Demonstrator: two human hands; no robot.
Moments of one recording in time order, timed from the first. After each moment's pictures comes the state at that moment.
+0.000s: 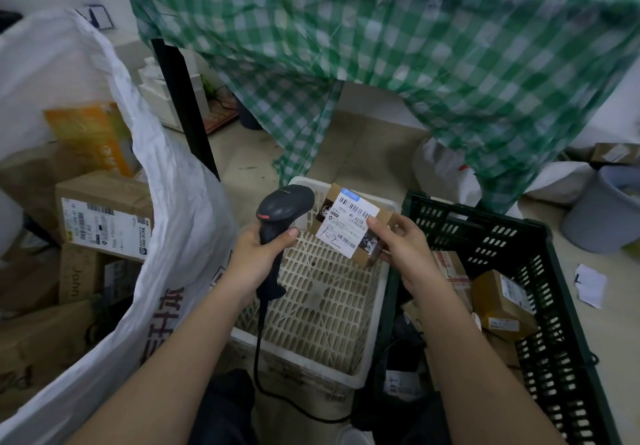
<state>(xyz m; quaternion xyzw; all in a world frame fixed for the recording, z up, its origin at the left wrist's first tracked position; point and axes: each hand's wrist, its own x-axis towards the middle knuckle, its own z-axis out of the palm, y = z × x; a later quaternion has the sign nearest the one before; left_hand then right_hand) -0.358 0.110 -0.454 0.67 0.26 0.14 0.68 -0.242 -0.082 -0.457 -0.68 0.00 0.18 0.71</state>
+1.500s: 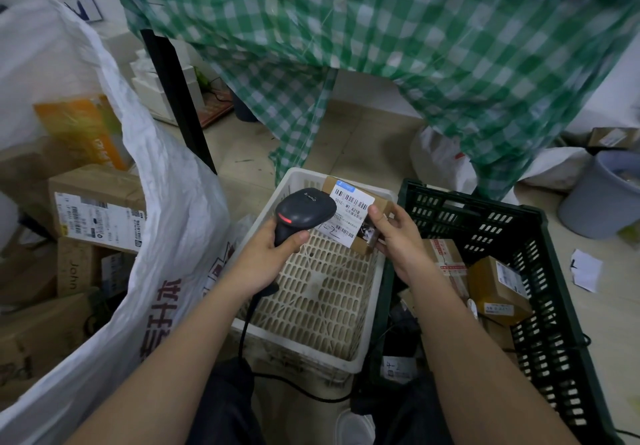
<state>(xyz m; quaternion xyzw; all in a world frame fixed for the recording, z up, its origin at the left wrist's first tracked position) -0.364 0.097 -0.455 0.79 0.15 0.08 0.59 -0.233 -0.085 -0.480 -0.65 -0.02 0.19 0.74</state>
